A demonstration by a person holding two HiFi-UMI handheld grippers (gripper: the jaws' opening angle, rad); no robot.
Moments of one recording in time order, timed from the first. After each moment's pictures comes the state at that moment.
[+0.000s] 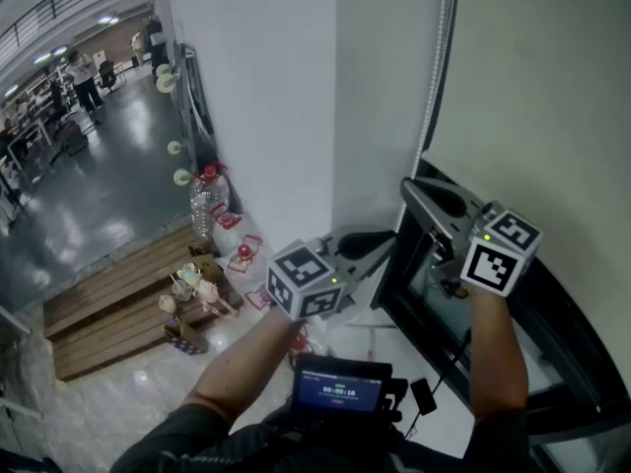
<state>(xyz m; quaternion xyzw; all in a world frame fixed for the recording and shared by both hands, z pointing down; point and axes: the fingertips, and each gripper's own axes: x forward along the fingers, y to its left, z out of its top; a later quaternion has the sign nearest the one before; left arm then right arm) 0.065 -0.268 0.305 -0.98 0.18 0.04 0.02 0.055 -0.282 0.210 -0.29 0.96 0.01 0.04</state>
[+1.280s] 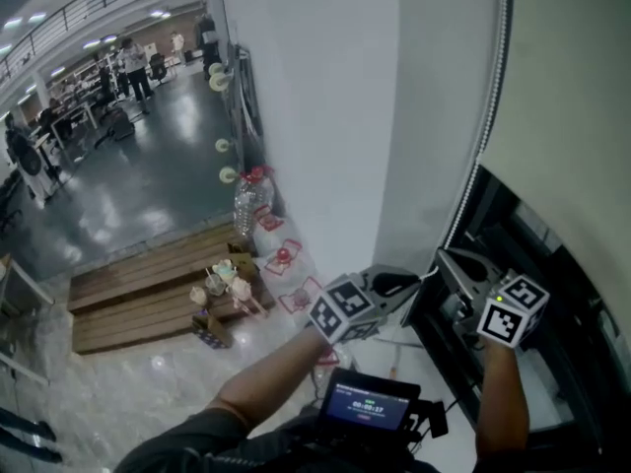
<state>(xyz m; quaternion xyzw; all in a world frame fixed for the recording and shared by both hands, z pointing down) 0.056 -0.276 0.390 -0.97 0.22 -0.05 0.01 0.064 -0.281 0.312 -0.29 0.95 -0.06 -0.01</state>
